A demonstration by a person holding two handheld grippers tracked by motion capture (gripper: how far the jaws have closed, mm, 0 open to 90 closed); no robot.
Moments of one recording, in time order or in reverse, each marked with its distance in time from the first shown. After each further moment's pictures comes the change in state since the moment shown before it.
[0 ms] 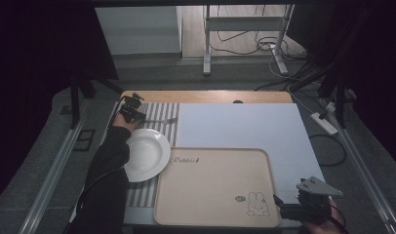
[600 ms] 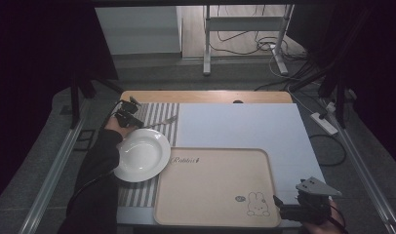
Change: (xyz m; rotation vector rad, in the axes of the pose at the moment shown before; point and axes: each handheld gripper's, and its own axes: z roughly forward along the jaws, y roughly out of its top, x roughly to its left) left arm -0.001 -0.022 -0.017 0.108 -0.134 0.063; right arm 0.001 0.000 0.000 0.014 -0.004 -0.009
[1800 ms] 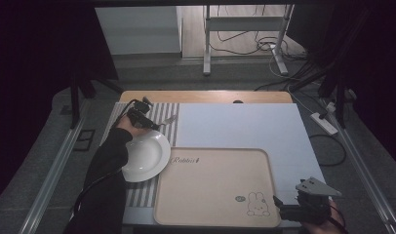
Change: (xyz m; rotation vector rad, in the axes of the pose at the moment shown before) left arm -0.025 0.031 0.023 0.021 0.073 0.056; right arm 0.000 0.000 0.000 -0.002 0.001 -0.006
